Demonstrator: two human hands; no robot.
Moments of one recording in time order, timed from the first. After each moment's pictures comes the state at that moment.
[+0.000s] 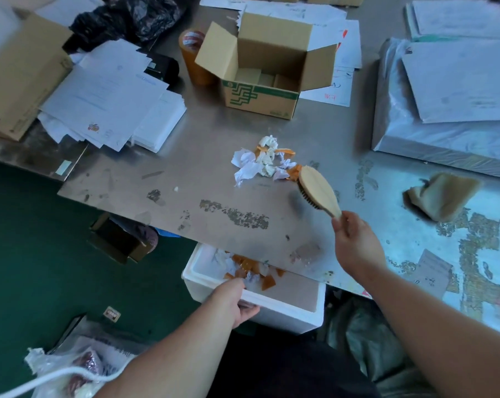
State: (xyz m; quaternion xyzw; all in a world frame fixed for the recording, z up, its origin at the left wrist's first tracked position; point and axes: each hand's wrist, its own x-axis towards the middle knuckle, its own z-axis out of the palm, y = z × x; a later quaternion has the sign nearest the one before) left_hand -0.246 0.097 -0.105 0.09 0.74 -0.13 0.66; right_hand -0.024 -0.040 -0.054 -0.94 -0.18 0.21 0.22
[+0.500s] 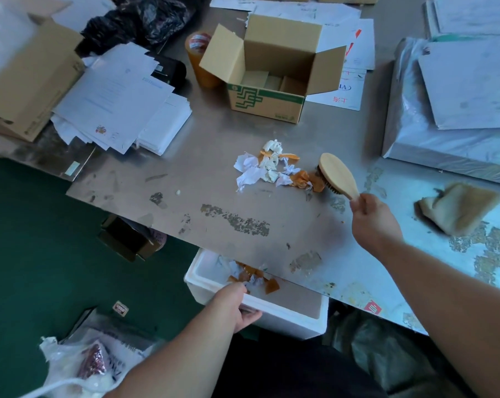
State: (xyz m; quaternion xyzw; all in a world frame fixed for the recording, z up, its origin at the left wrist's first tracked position) left_hand -0.226 0.095 -0.097 0.05 0.76 -0.12 0.64; right_hand 0.058 -0.022 -0.066 -0.94 -0.17 0.23 0.20
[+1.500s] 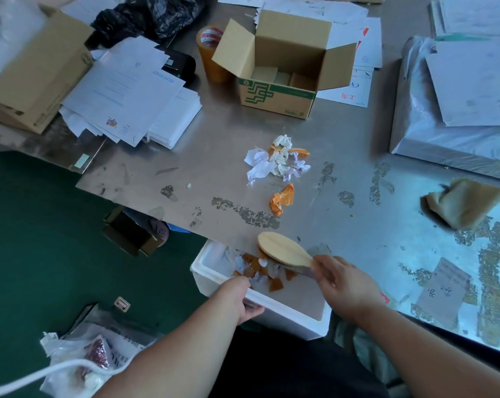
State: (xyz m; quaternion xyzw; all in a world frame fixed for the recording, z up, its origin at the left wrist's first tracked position) left_hand -0.247 0.103 -0.103 0.09 0.75 -0.14 0.64; right_hand -0.077 -0.066 -0.063 -0.87 -0.36 0.32 0.11
